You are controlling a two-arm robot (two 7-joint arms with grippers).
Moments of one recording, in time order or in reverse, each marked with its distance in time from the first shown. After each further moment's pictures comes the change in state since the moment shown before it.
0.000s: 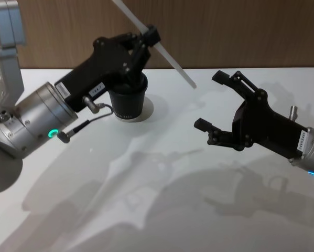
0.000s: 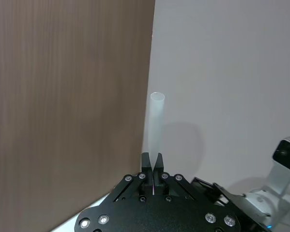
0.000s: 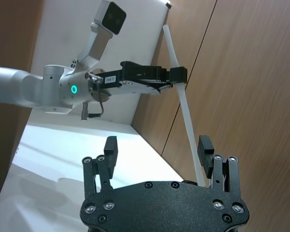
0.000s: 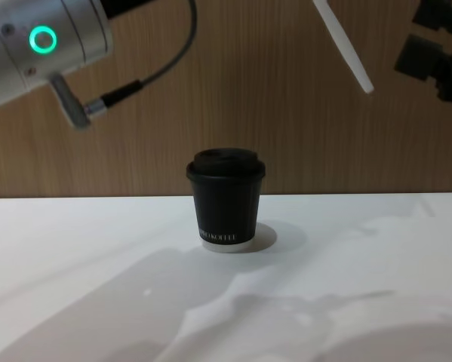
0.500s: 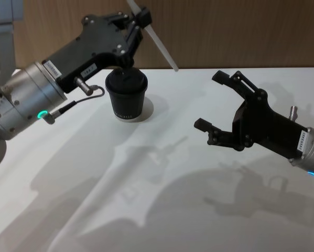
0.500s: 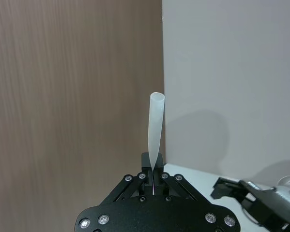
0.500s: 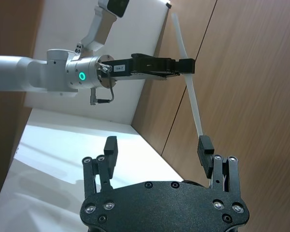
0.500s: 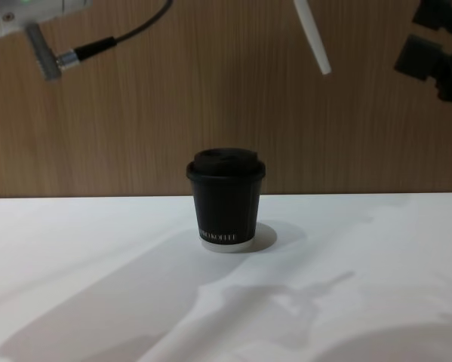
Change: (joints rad) left arm -0.048 0.043 -0.022 -0.059 0.115 0.063 0.087; right arm 0.000 0.000 0.000 0.000 0.000 0.000 0.000
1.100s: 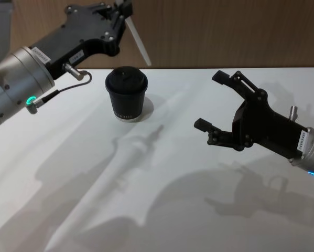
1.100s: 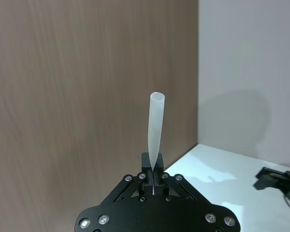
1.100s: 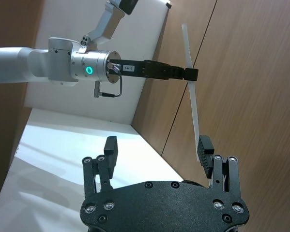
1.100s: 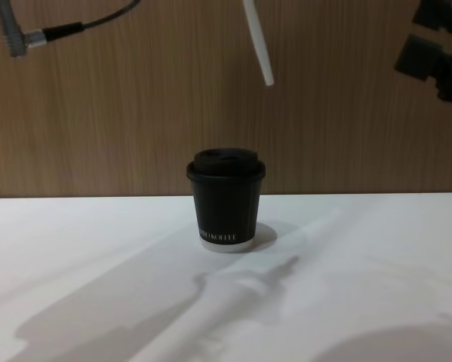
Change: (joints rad) left arm -0.015 0.023 -0.033 -0.051 0.068 0.147 0.131; right arm 0.000 0.000 0.000 0.000 0.000 0.000 0.000
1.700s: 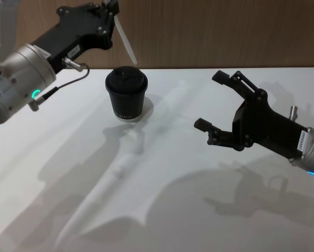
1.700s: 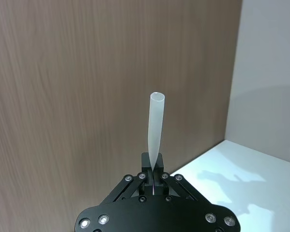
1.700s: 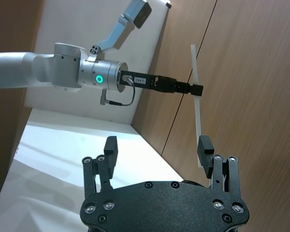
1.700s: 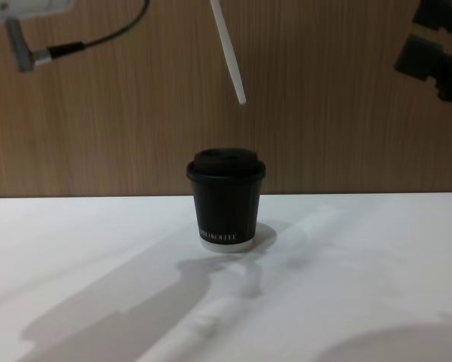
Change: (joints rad) left arm -0.010 -0.061 -0.013 0.050 0.036 0.063 0.104; right arm 0.000 0.000 0.000 0.000 0.000 0.000 0.000
